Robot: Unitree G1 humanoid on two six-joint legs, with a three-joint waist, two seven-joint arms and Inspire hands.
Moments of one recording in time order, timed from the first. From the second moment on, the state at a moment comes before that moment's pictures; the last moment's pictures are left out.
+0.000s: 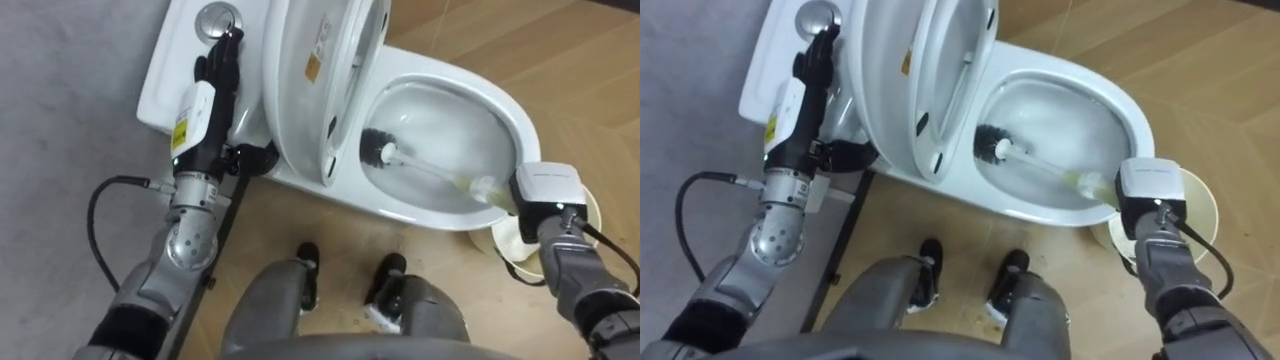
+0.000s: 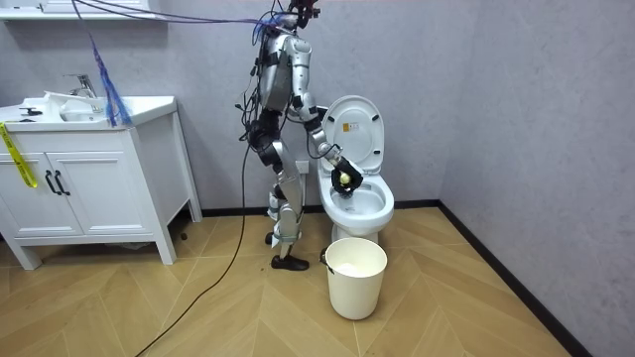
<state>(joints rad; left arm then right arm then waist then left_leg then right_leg) 0.01 0.28 -0.25 0.37 0.49 -0.34 0.42 -0.17 -0.51 0.33 1.05 -1.07 0.03 -0.47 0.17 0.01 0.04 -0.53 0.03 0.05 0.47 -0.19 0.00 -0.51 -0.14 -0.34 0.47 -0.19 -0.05</state>
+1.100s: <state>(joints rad) -0.09 0.33 -0.34 0.20 0.44 -0.28 0.51 -0.43 -0.69 0.47 1.28 -0.91 0.13 -0.56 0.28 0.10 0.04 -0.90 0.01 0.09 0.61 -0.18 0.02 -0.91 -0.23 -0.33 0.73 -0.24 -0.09</state>
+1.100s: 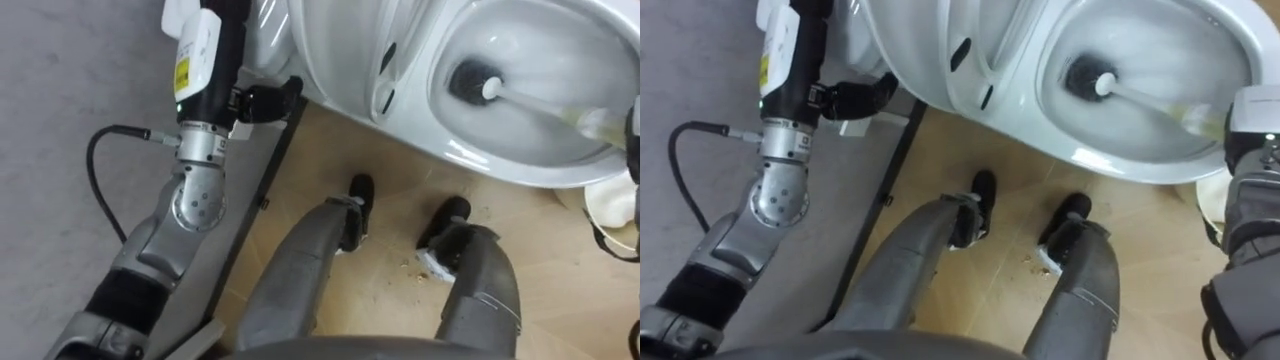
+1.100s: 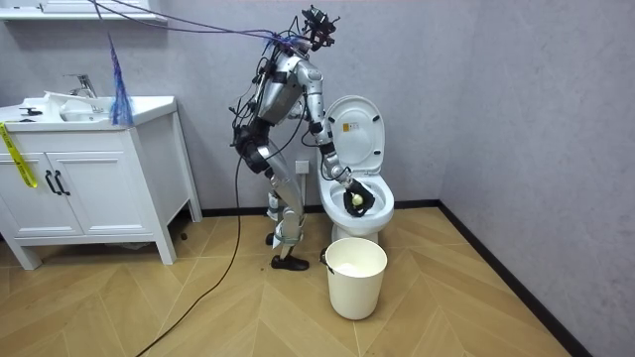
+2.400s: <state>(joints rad) -0.11 0.34 -0.28 0.24 0.35 -0.27 0.62 -0.38 -0.45 0.25 1.15 0.09 0.03 -0.48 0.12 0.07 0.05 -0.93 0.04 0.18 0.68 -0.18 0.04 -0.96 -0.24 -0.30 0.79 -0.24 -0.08</state>
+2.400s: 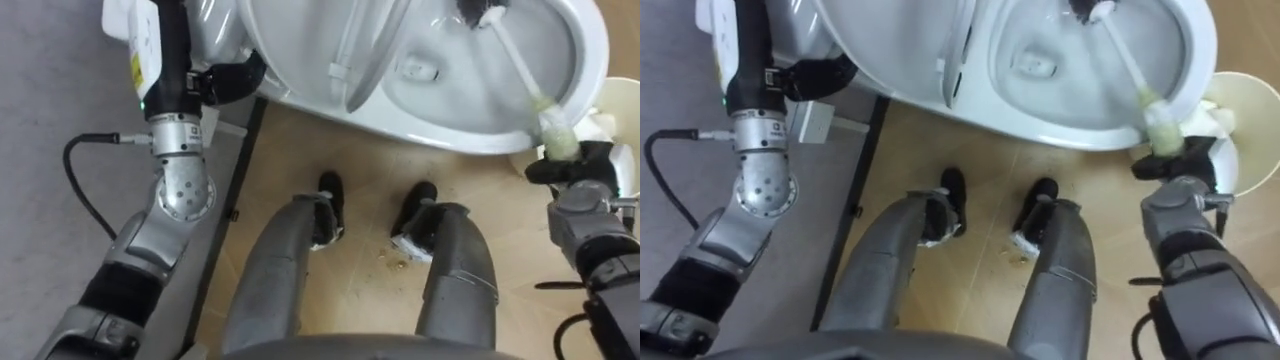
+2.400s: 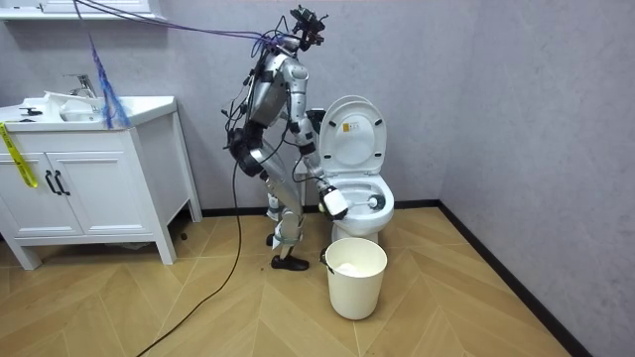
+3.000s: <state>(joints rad) -0.04 0.34 -0.34 0.24 0.35 -0.23 0.58 -0.32 -0.53 0.41 1.13 -0.84 0.17 -0.44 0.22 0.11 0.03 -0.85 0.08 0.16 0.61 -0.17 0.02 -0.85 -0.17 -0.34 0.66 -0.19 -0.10</state>
